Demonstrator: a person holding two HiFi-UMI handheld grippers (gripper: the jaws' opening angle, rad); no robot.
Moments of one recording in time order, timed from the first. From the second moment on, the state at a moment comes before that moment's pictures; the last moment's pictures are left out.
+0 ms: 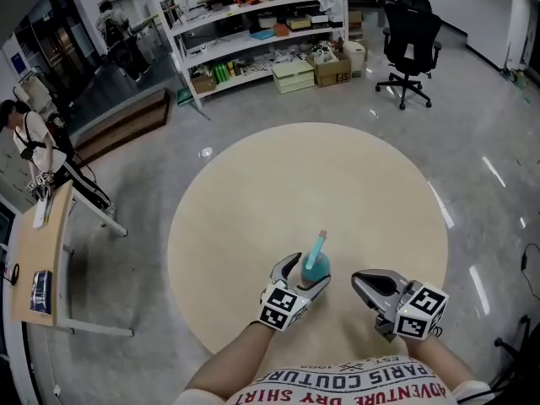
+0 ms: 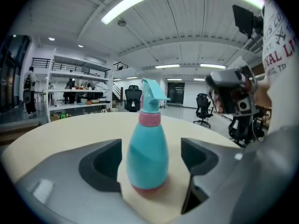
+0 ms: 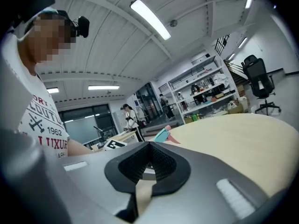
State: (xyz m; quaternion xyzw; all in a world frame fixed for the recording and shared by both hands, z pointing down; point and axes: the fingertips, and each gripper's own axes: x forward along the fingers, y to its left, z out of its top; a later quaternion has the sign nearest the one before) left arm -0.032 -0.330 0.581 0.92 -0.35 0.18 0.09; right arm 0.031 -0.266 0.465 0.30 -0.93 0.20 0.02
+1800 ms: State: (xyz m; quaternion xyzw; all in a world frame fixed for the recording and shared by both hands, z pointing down) left arm -0.021 -0.290 0.594 0.97 -0.13 0.22 0.03; right arm -0.040 -0.288 0.530 0.03 -0.99 0.02 0.14
